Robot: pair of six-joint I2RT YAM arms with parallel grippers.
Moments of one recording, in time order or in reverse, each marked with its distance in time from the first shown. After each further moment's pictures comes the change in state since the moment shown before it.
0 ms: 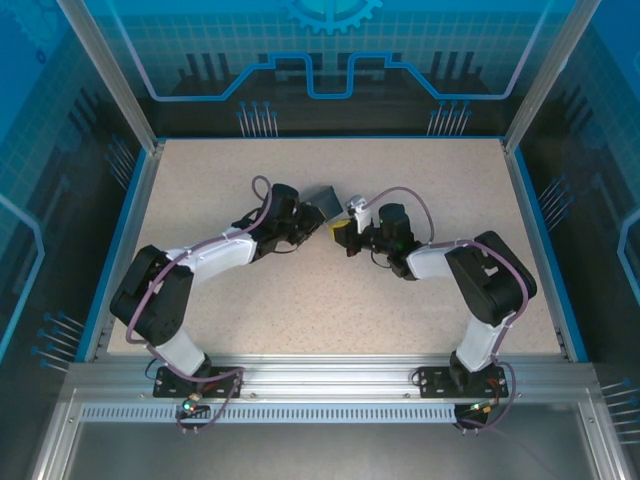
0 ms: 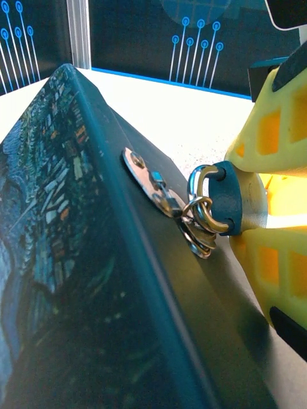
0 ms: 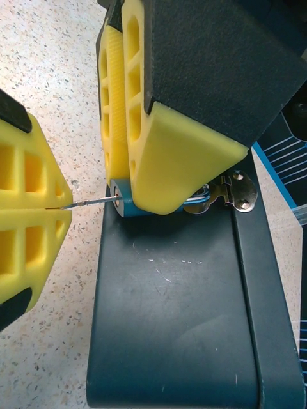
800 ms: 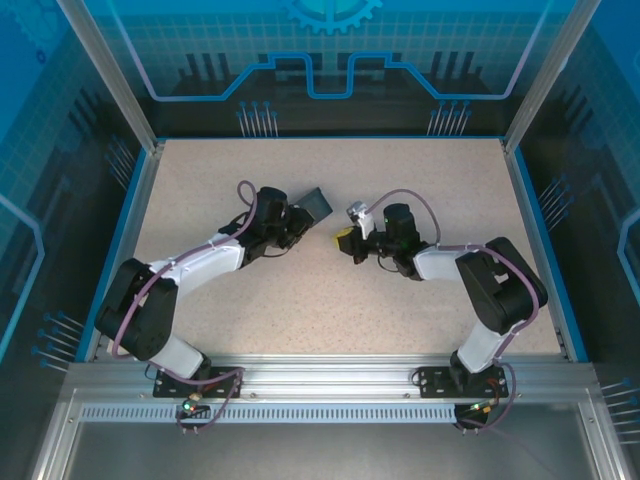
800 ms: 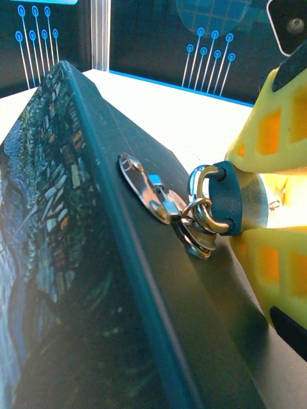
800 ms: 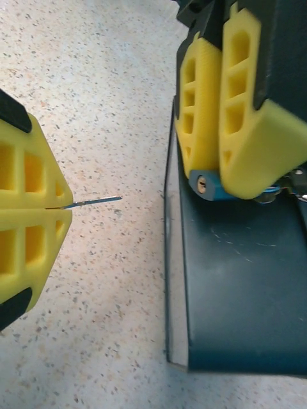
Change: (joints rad) left arm 0.034 -0.102 -0.067 -0.045 -0.010 -0.046; right arm -0.025 -0.072 -0.016 -0.181 -0.126 -0.080
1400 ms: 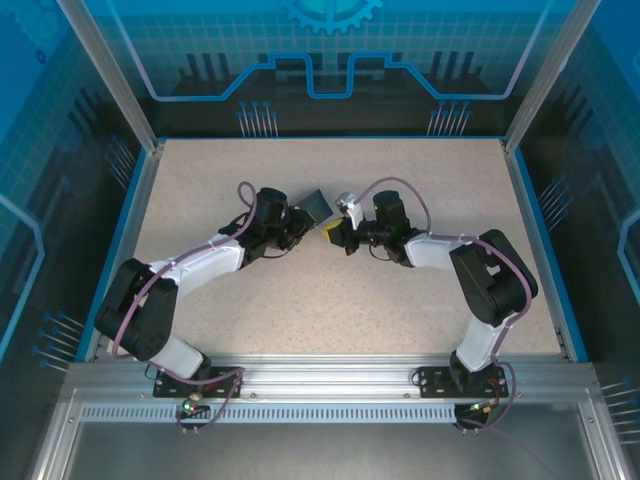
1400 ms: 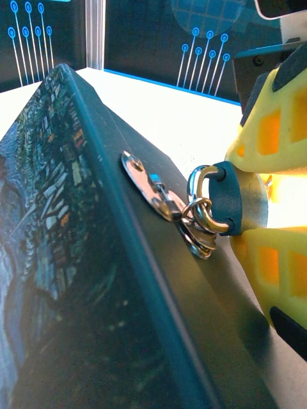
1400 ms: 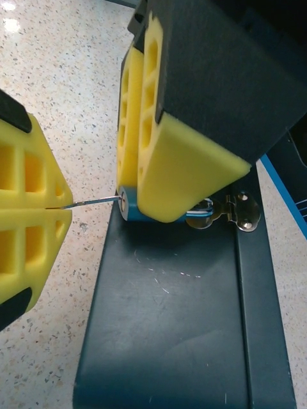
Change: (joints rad) left arm 0.000 -0.002 -0.006 -0.001 0.019 -0.002; right arm 0.018 0.074 0.158 -0.084 -0.060 -0.040
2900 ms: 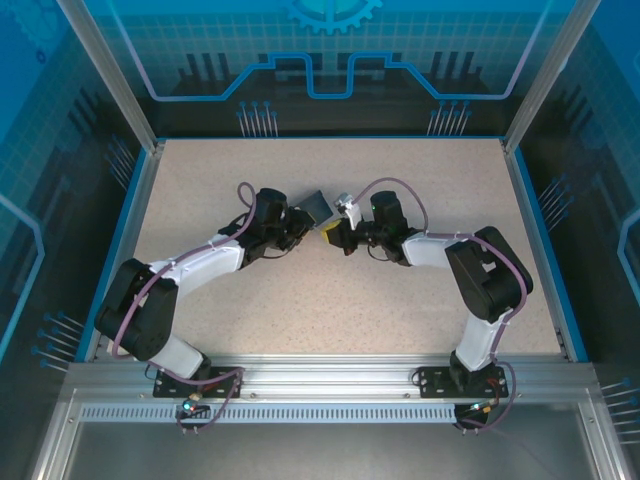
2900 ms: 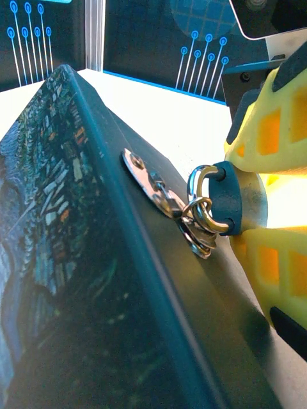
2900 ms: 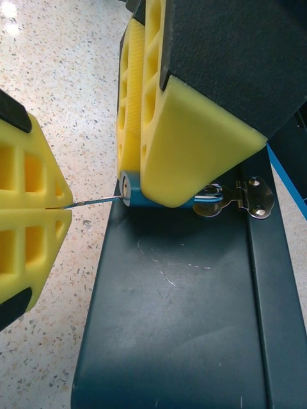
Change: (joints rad) left arm 0.000 0.000 -0.005 0.007 0.011 -0.014; right arm 0.002 0.024 0.009 -0.002 0.007 0.013
